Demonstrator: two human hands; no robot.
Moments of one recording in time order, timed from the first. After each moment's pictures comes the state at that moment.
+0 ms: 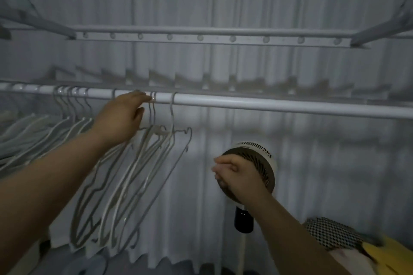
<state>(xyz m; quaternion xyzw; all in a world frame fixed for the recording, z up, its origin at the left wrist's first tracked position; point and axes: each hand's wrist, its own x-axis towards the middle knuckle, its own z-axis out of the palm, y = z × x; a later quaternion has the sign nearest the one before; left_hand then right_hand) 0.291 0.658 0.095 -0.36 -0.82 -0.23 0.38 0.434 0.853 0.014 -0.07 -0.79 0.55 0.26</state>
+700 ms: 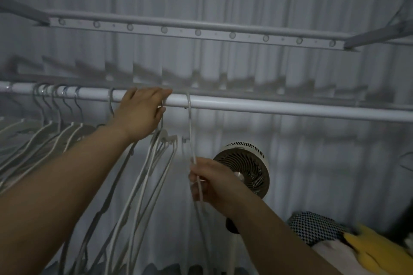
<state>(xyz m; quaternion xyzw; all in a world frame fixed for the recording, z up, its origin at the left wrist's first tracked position) 0.231 0.681 0.101 -0.41 -0.81 -0.17 0.38 0.378 0.799 0.024 -0.05 -0.65 0.75 0.11</state>
